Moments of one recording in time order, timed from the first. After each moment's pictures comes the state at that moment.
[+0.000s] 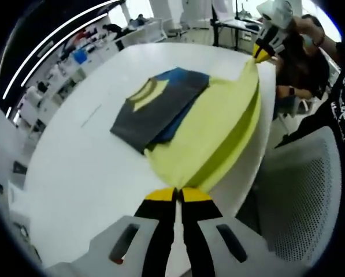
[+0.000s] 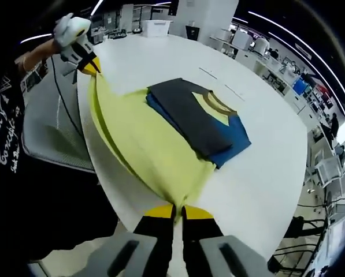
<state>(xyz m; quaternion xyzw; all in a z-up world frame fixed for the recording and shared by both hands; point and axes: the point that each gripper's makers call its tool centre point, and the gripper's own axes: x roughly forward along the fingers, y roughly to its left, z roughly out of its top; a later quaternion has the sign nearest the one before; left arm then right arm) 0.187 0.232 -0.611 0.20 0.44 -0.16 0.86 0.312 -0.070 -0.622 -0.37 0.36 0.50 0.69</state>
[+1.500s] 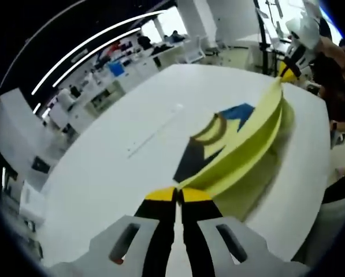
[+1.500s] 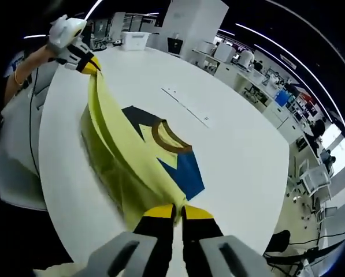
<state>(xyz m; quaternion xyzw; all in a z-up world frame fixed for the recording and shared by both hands) 0.347 0.309 -0.574 0.20 0.35 -0.05 0.91 0.460 0.003 -0.595 -0.36 0.30 0.47 0.75</state>
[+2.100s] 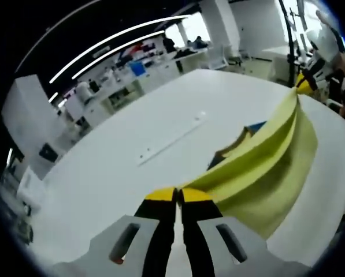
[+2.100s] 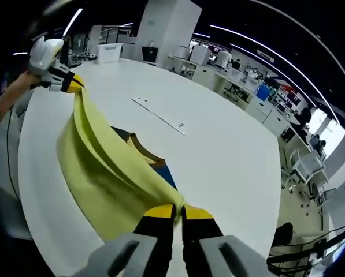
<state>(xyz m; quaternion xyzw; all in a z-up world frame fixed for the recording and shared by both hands) 0.409 0.334 -0.598 0.16 0.32 0.02 0.93 0.523 0.026 -0.613 -0.32 0.29 0.42 0.80</state>
